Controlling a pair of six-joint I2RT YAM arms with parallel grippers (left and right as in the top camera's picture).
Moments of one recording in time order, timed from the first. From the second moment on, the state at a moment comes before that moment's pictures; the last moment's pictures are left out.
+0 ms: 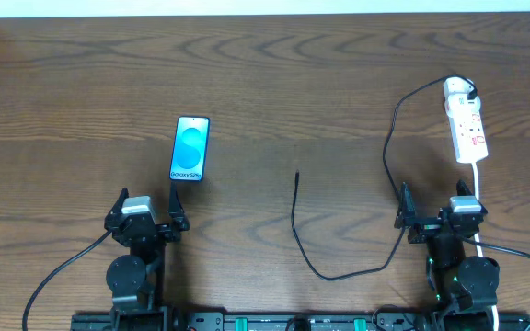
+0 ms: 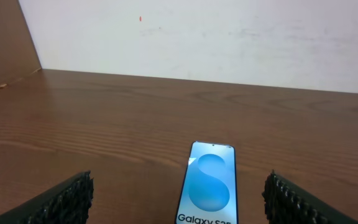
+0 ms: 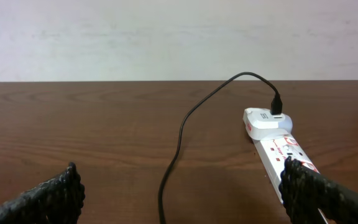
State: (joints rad) left arm 0.06 0.01 0.02 -0.12 -0.02 -0.04; right arm 0.11 0.01 0.01 -0.07 0.05 0.04
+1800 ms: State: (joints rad) left arm 0.06 0.79 0.85 -0.45 0.02 -0.10; right arm 0.11 0.01 0.01 -0.07 0.05 0.04
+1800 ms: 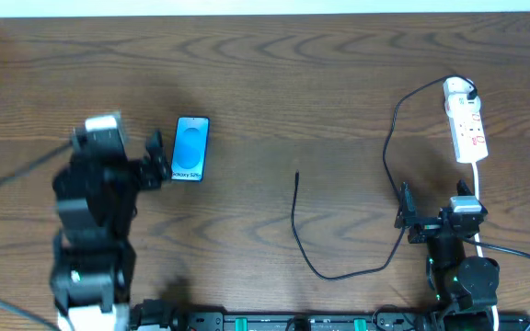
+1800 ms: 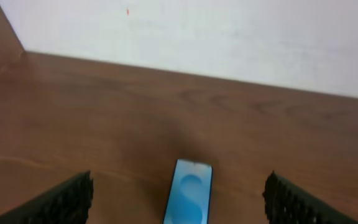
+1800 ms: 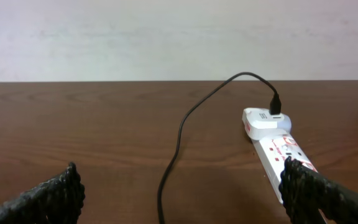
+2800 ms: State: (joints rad) left arm 0.06 1.73 1.81 -1.36 0.07 -0.12; right arm 0.11 0.01 0.01 -0.07 0.05 0.04
